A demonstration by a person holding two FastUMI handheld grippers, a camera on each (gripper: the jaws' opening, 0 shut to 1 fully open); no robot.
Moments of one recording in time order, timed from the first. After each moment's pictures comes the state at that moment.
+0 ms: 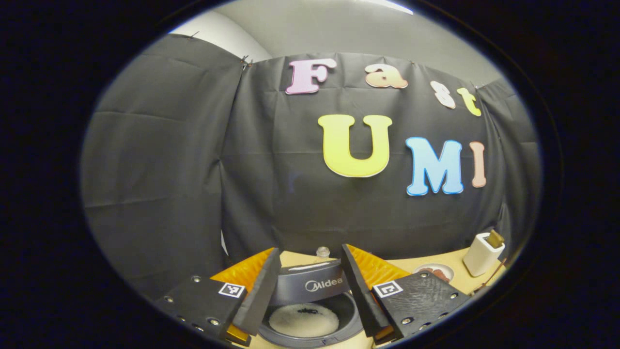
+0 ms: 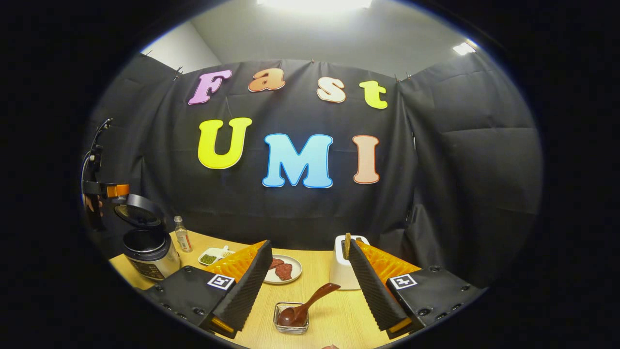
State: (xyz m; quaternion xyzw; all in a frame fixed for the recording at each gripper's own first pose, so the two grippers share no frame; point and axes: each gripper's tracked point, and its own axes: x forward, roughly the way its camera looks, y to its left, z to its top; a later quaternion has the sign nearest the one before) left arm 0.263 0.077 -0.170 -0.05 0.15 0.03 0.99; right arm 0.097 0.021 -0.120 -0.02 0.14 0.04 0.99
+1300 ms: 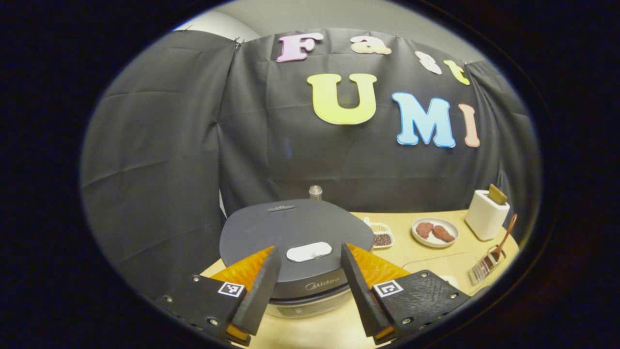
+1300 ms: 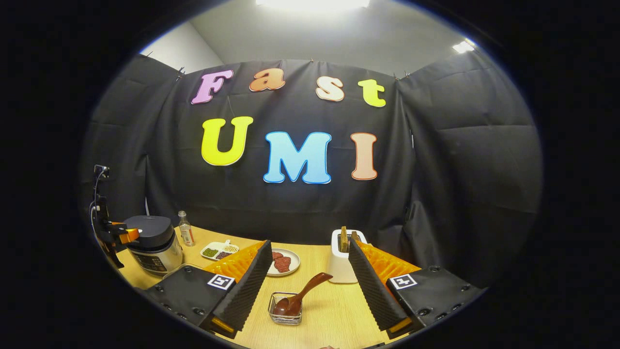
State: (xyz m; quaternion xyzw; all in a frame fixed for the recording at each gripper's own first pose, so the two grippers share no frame) left arm 0.168 0.031 -0.310 -0.01 0.24 0.02 0.97; right arm 0.071 0.009 -0.120 -0.03 0.15 0.04 0.99
